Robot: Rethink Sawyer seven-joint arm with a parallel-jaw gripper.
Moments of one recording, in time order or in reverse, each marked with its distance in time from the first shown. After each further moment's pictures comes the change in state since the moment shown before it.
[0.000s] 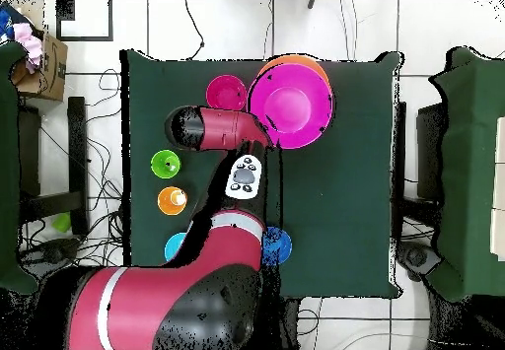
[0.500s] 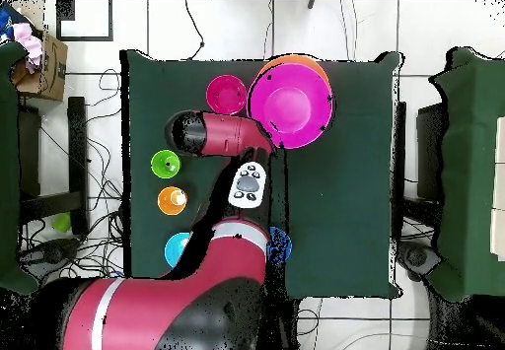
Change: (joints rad) arm -0.011 -0.087 0.009 0.109 0.000 0.000 0.000
